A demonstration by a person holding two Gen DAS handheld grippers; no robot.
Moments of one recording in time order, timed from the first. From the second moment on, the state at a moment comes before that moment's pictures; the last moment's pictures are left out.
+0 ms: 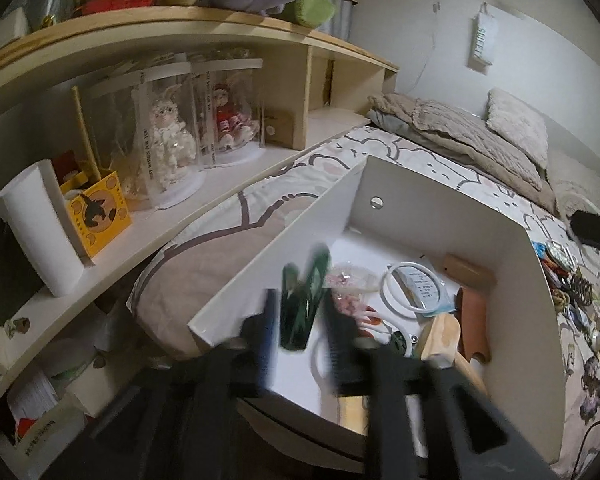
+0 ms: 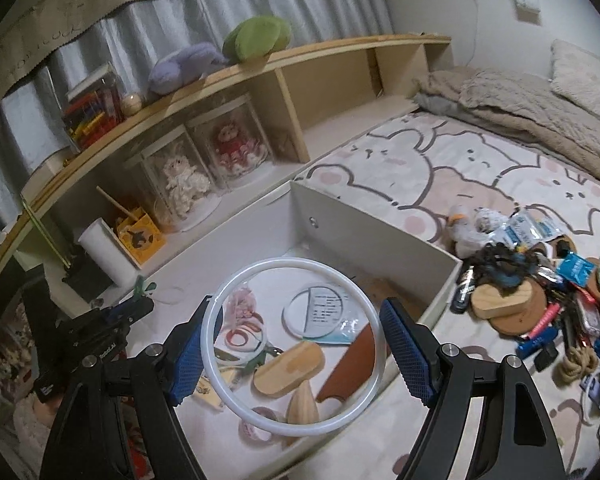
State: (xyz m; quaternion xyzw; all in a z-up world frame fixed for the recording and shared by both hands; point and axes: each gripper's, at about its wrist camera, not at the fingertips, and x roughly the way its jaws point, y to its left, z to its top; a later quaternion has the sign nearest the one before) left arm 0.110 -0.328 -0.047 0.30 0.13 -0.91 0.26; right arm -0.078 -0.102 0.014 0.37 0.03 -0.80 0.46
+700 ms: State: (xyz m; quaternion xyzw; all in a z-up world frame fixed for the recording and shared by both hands) left arm 0.101 -0.327 -0.048 0.29 0.13 -0.92 0.25; right arm -0.116 -0.162 -0.030 0.43 0.09 -0.80 0.42
